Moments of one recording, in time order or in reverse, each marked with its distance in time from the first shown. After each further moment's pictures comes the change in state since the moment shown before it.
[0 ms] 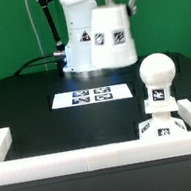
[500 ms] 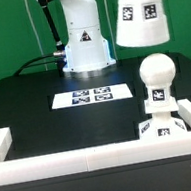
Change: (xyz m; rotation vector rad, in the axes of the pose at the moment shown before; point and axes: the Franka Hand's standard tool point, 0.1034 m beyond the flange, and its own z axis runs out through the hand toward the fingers) arm 0.041 -0.039 -0.005 -0.002 -0.010 0.067
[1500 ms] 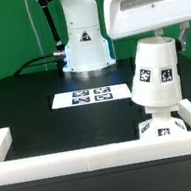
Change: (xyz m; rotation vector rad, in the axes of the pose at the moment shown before) arm -0.001 0.003 0.095 -0.040 0.006 -0.028
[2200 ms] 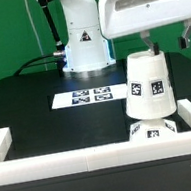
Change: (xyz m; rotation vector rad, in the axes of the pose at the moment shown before) arm 0.000 0.012 -0.009 0.000 -0.007 -0.014
